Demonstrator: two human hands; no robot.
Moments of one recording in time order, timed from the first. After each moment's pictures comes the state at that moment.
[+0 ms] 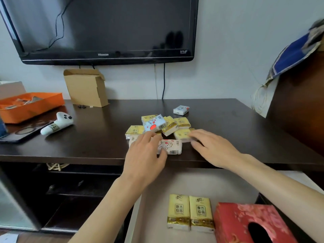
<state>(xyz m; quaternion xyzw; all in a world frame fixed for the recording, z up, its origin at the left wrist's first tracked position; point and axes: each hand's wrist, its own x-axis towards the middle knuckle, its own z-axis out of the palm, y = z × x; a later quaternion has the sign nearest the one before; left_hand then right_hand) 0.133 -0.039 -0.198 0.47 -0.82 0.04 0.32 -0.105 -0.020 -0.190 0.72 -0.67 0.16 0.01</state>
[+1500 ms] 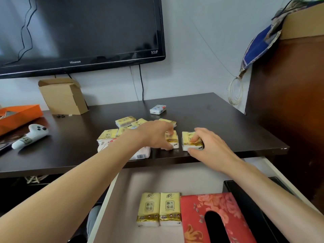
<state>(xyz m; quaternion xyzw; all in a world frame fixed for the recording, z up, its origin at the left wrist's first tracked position) 0.011 -0.083 -0.140 0.38 -0.93 0.00 0.01 -0.172 0.033 -0.211 0.64 -0.69 0.33 -0.05</state>
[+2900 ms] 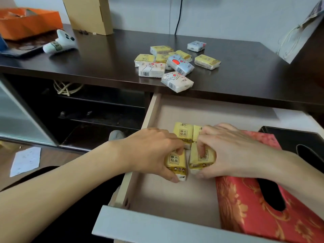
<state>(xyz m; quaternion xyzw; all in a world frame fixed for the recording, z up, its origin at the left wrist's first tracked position) 0.176 0.069 -0.249 0.25 -0.97 -0.03 -0.02 -0.046 0.132 -0.226 0.81 -0.58 -0.07 -0.06</state>
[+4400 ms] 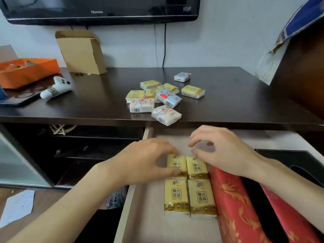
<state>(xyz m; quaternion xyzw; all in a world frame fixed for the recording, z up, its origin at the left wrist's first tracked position) 0.172 0.035 -0.217 0.30 -0.95 -0.08 0.09 -0.068 0.094 -0.213 0.76 -0.60 0.23 -0.08</state>
